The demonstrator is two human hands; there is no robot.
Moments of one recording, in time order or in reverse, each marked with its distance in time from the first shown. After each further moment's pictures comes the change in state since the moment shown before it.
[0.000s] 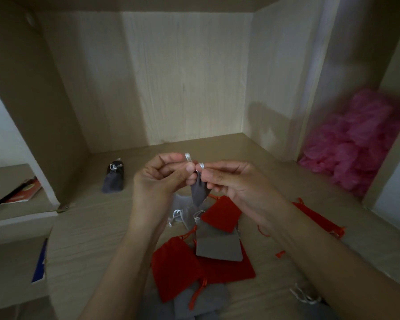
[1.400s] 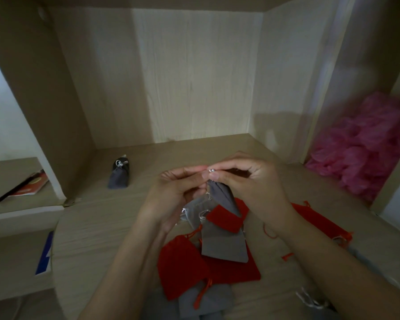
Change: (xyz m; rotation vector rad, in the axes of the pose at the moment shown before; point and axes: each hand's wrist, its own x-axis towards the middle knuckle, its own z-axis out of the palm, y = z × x) left_hand 0.005 -0.006 -0.005 -0.027 -0.089 -0.359; right_hand 0.002 0.007 0.000 -0.506 0.193 -0.427
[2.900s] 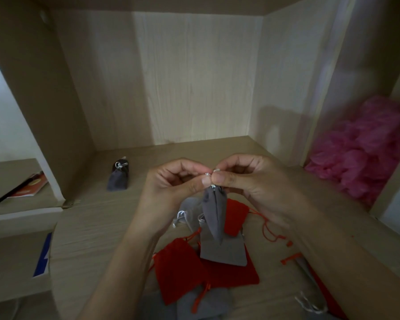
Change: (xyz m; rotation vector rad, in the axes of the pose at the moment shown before) left_hand -0.011 0.007 -0.002 0.161 -0.185 0.436; right_hand 0.004 -0.031 -0.010 0.356 -0.207 0.390
